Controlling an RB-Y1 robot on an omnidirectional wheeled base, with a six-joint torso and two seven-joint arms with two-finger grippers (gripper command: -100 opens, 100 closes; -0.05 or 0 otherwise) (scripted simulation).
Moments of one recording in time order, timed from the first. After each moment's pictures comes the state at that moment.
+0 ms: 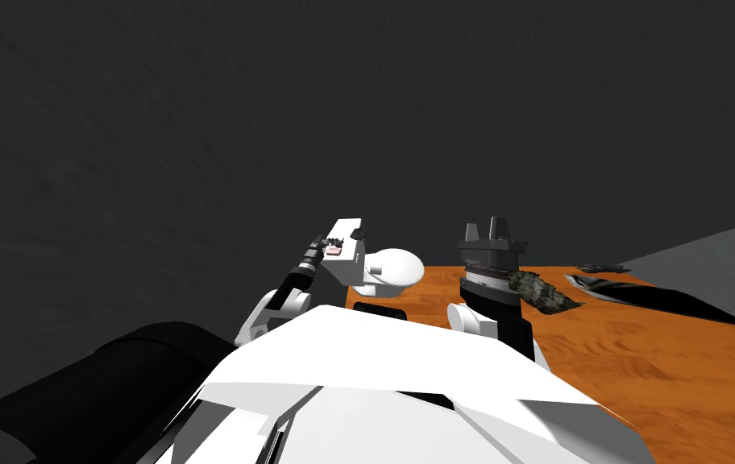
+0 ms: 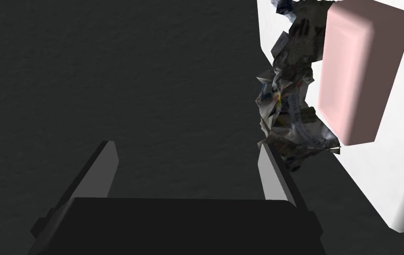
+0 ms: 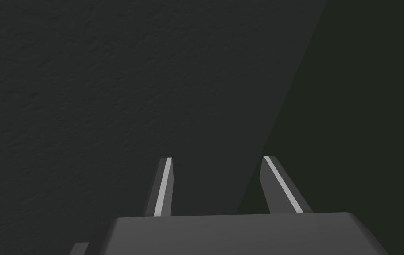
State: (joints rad) left arm 0.62 0.29 0.09 -2.34 0.07 0.17 0.04; right arm 0.52 0.03 0.05 -2.39 0.07 -0.40 -0.11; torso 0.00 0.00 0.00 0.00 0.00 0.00
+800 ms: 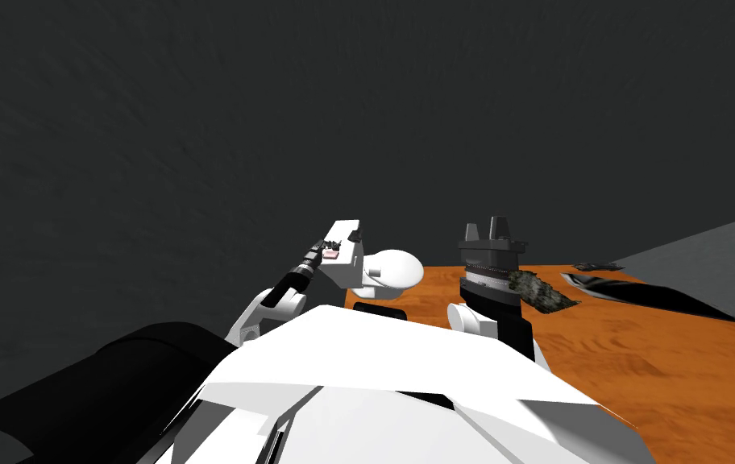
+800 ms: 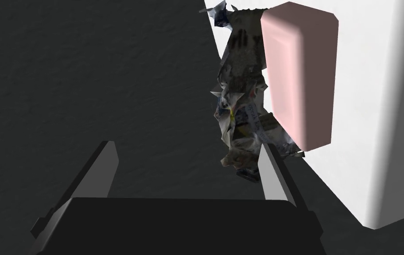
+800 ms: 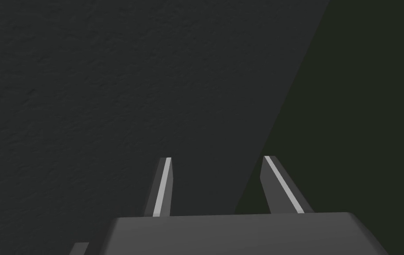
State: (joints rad) left arm 0.65 0.37 0.11 -2.37 0.11 0.36 0.00; right arm 0.52 0.03 0.05 -2.39 0.07 -0.40 -0.11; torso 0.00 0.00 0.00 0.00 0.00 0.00
